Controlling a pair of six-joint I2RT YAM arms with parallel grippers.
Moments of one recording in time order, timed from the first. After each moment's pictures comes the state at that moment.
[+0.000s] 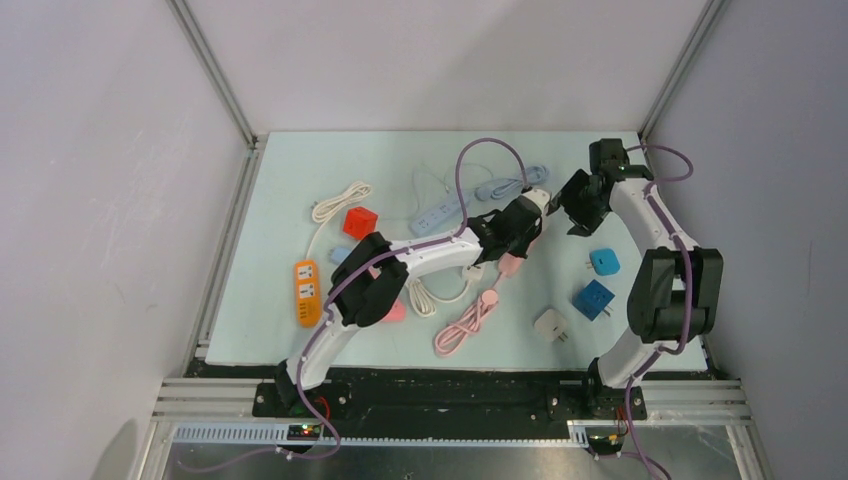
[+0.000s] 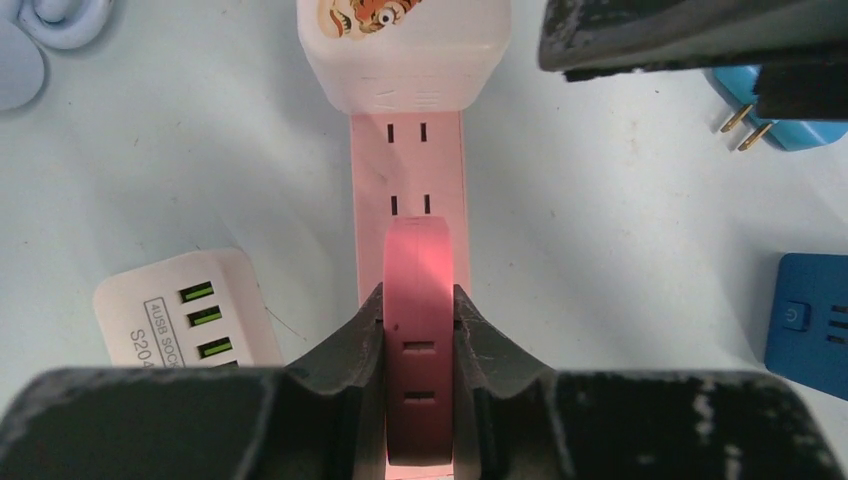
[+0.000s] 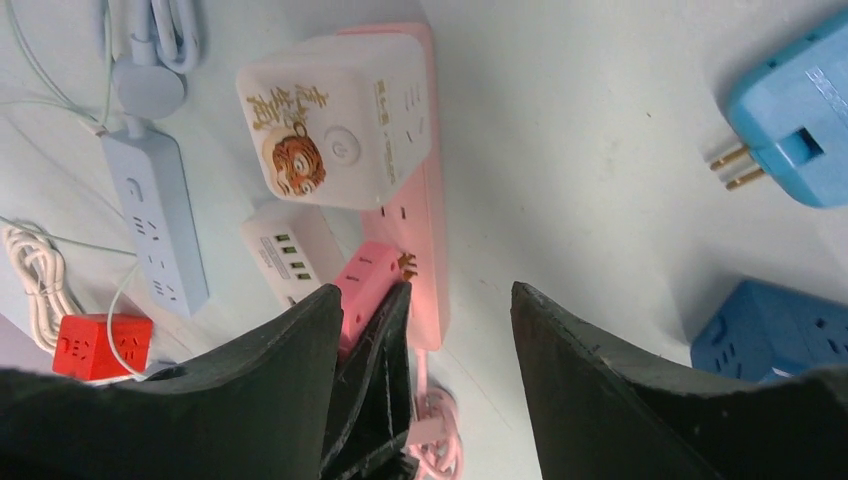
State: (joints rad) left arm -0.99 2.30 1.84 -0.23 -0.20 -0.29; right arm 0.01 1.66 1.37 -0.82 -0.09 0.73
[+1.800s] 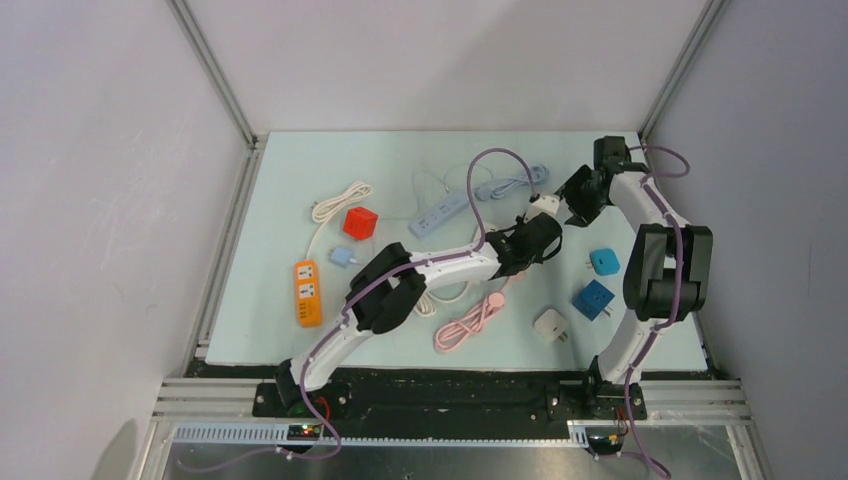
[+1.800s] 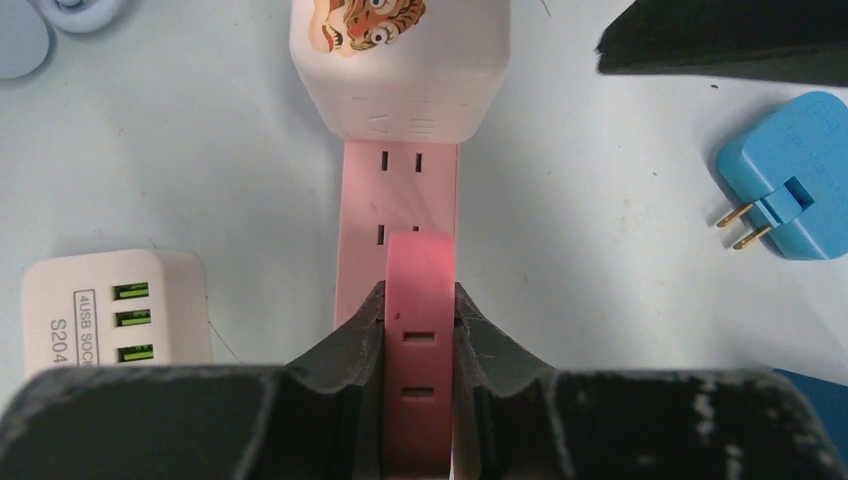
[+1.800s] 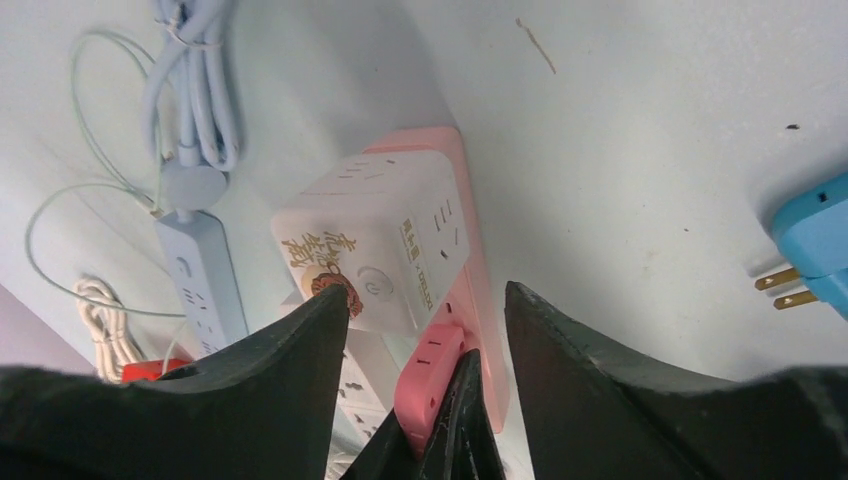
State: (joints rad) left arm -1.07 2.42 1.95 -0.21 -0.43 -0.43; right arm -0.04 1.82 1.42 -0.67 -0.14 0.77
